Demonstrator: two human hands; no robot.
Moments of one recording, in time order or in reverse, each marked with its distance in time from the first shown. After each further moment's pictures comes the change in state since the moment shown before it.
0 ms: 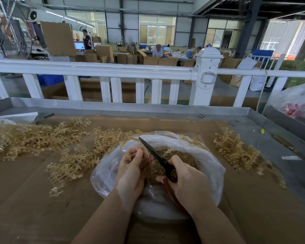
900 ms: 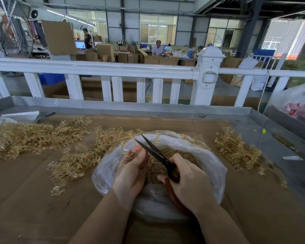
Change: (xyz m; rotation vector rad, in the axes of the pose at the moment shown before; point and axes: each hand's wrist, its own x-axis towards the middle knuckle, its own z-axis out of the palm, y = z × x) left_hand -0.007 0.009 0.002 -0.155 -0.070 -0.035; right_hand 0.000 0.001 -0.002 0.086 -0.026 -0.026
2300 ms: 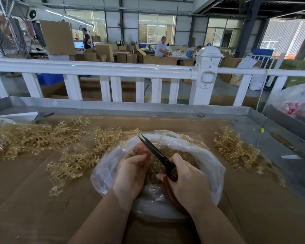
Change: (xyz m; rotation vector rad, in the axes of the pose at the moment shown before) left_hand 0.000 0.000 0.003 0.050 0.024 -0.033; right_hand 0.000 0.000 0.006 -0.044 0.032 0.042
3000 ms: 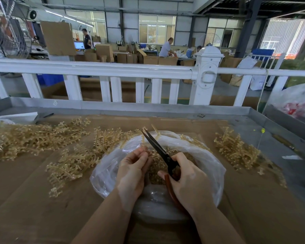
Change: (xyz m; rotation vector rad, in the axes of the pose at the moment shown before) left_hand 0.002 -0.006 0.001 0.045 0.133 0.069; right_hand -0.001 -0.001 -0.003 0.094 0.116 0.033
